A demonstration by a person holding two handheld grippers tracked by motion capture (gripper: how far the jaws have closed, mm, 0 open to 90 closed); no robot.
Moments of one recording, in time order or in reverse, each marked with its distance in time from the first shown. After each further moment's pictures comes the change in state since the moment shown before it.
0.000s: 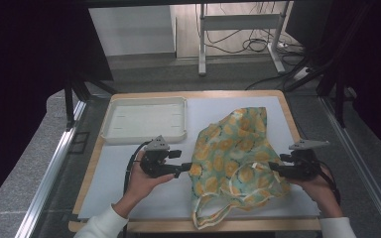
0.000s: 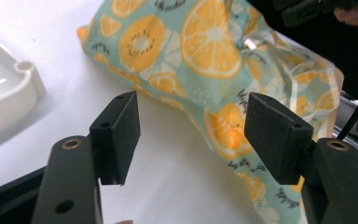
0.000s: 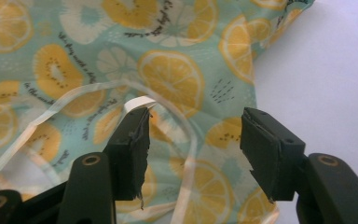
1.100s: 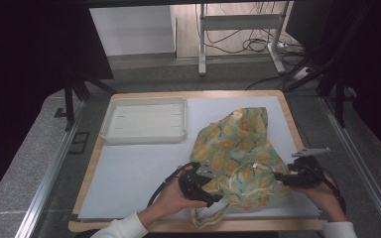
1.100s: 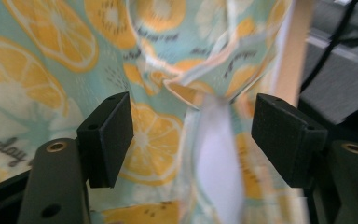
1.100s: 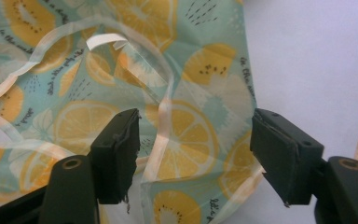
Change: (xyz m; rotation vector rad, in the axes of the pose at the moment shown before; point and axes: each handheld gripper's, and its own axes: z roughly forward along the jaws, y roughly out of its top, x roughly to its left) left arm -0.073 -0.009 0.090 0.323 -0.093 0.240; right arm -0.011 -0.028 0.007 0.119 -0.034 0.061
